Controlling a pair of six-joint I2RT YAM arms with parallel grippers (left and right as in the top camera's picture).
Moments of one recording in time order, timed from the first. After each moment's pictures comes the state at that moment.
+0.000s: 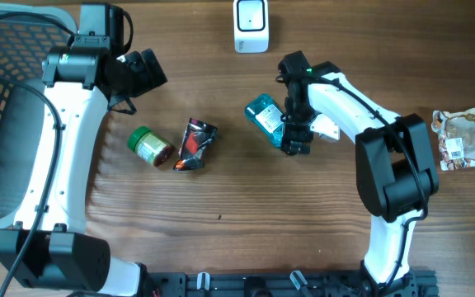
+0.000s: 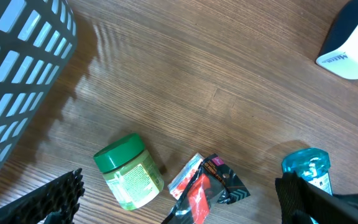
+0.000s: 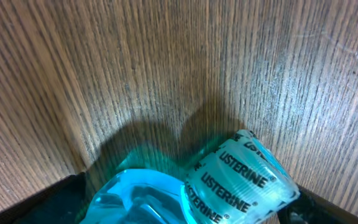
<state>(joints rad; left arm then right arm) -0.08 1.65 1.66 -1.15 -0.06 -0.51 0.36 2.10 1.50 -0.99 -0.08 2.05</state>
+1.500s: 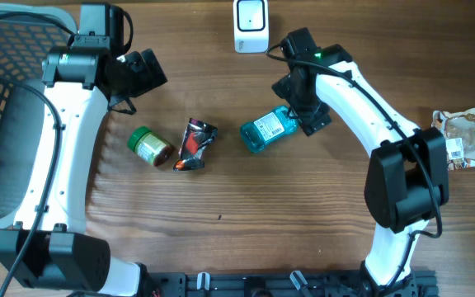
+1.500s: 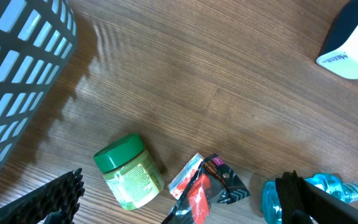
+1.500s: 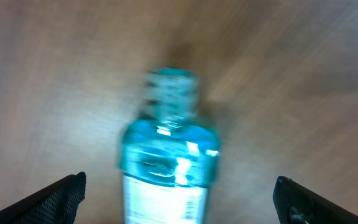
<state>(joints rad) -0.08 1.65 1.66 -1.15 -0.06 -0.51 0.37 2.03 1.63 -1.01 0.03 1.34</state>
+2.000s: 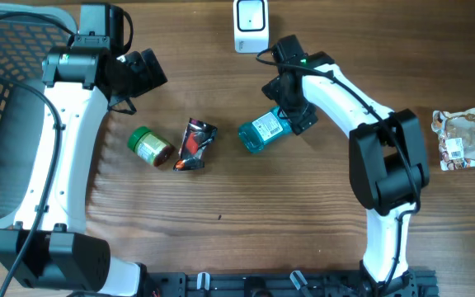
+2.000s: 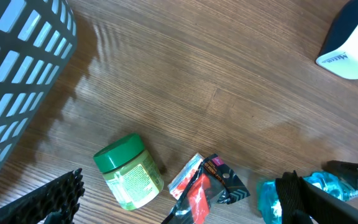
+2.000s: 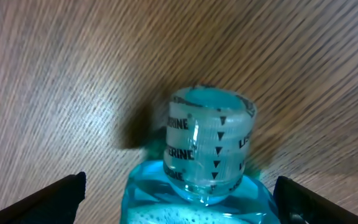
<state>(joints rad) -0.08 1.65 1.66 -1.15 -0.06 -0.51 0.38 2.16 1.63 -0.88 -0.01 1.30</state>
